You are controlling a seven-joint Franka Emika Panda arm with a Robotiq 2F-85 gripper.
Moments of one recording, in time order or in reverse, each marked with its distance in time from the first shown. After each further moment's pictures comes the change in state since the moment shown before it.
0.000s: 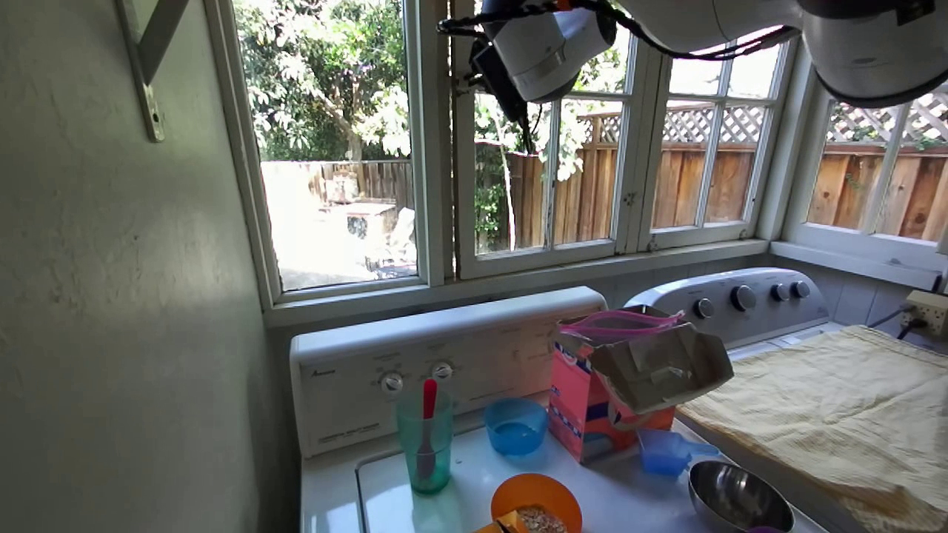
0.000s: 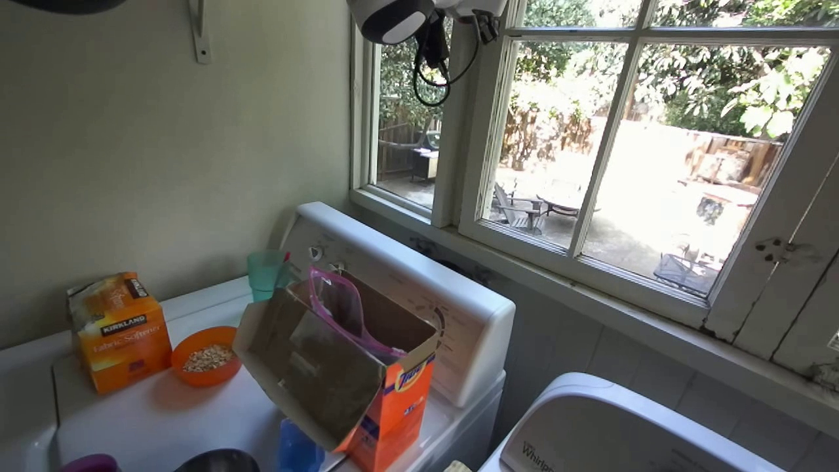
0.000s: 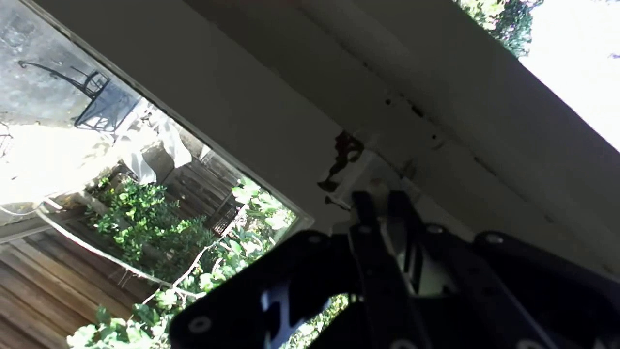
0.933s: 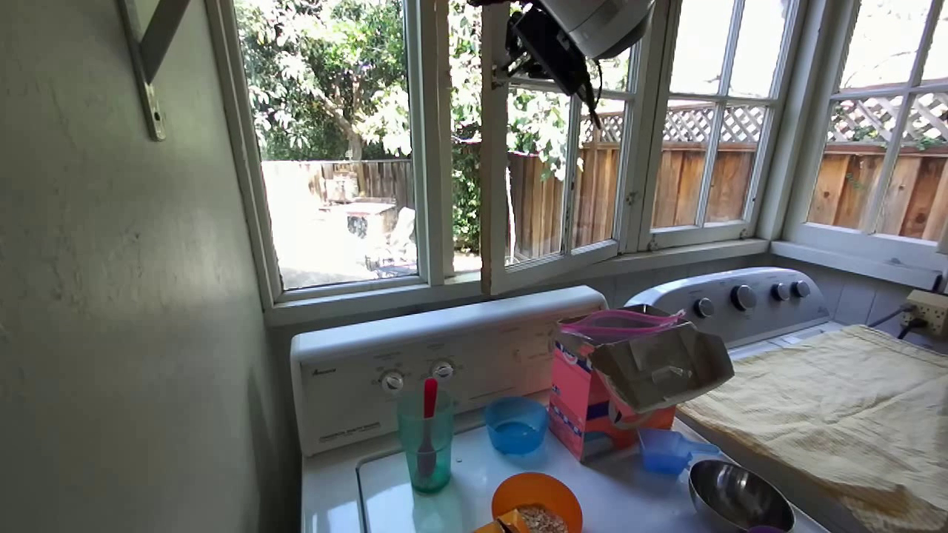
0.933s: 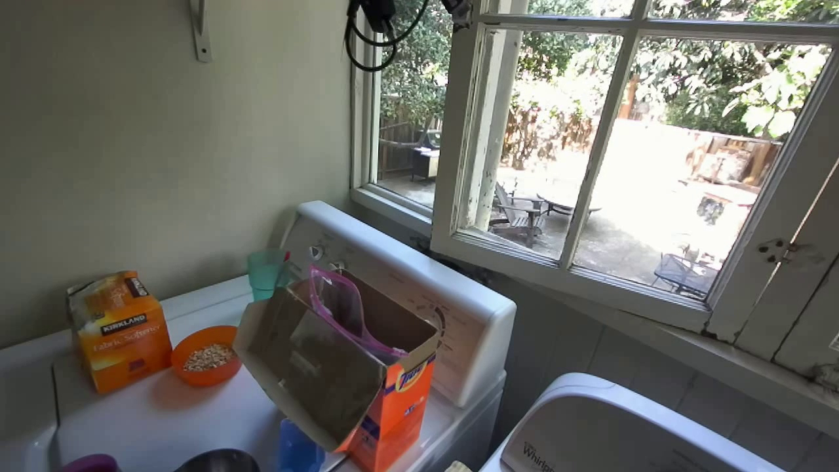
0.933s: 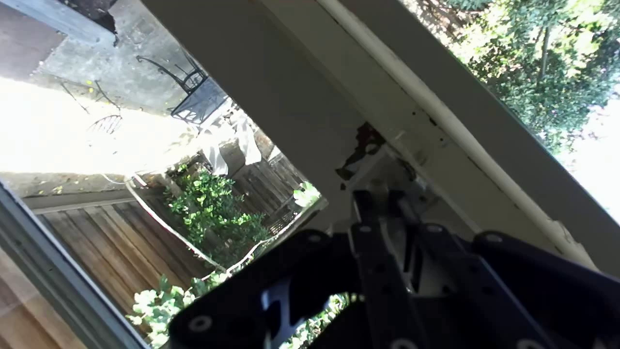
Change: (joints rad) arm -0.191 -0.565 -0.033 -0.582 0.177 -0.079 0.072
